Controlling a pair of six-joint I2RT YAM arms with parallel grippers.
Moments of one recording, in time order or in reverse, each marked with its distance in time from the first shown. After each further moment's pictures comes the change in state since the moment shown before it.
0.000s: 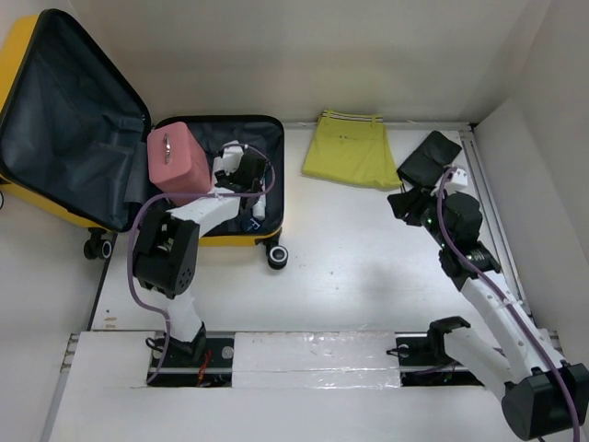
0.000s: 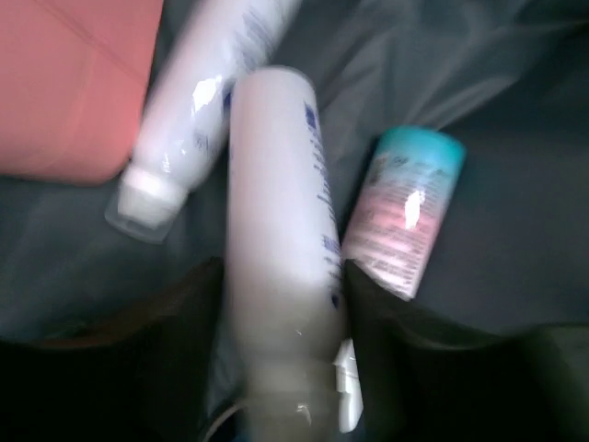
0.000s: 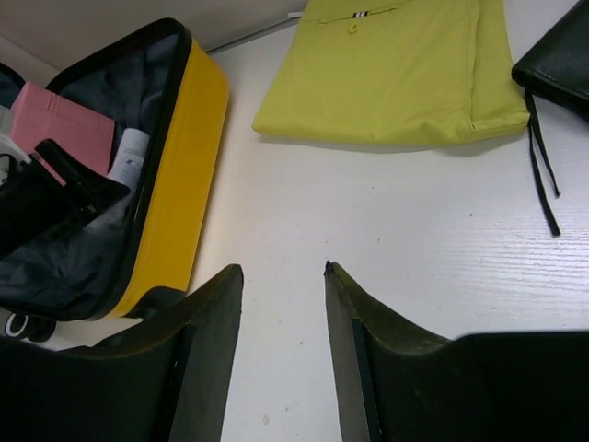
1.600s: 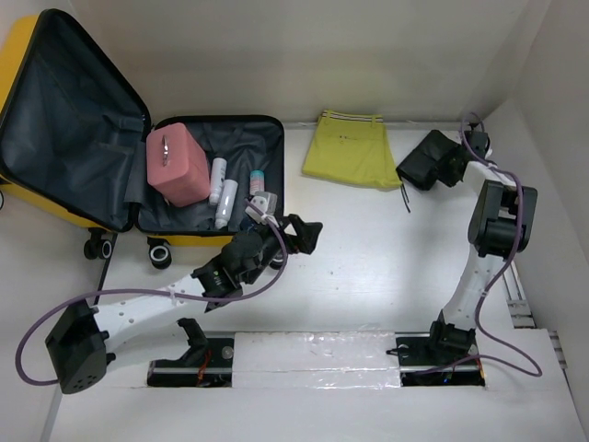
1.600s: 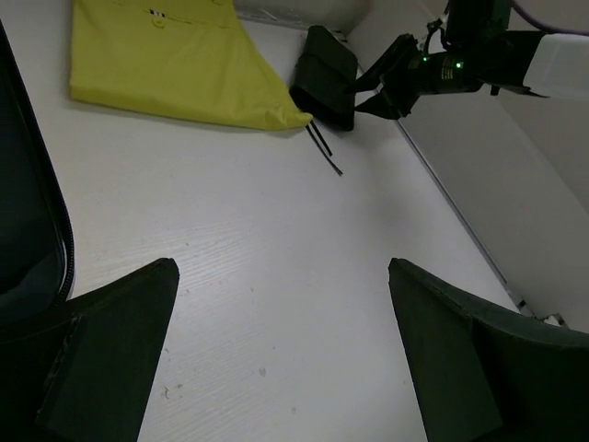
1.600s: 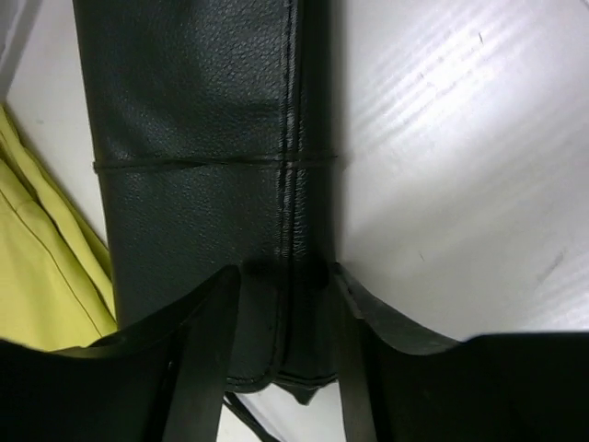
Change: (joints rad) left arm -0.563 -0.728 -0.592 0.537 0.250 0.072; right arm -0.456 1.246 0.837 -0.171 0.067 0.134
